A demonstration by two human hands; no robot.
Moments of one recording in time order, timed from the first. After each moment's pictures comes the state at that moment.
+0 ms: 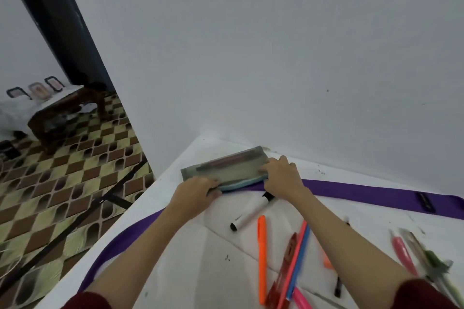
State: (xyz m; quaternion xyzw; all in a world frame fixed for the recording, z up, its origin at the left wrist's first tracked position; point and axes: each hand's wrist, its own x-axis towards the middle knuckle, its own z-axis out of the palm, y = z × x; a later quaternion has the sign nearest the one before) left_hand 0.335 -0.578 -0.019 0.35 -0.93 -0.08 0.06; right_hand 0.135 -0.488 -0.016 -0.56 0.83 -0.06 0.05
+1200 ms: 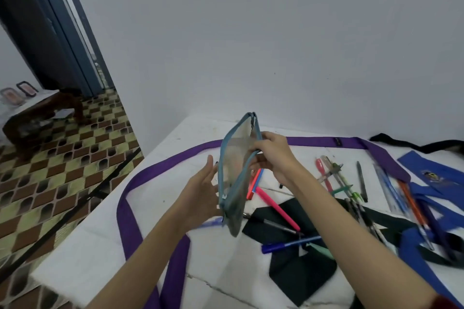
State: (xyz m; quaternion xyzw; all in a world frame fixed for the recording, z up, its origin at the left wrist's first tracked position) left_hand 0.423 -0.357 0.045 0.25 -0.50 -0.82 0.10; right_hand 0.266 -0.283 0.096 -0.26 0.64 -0.62 0.37
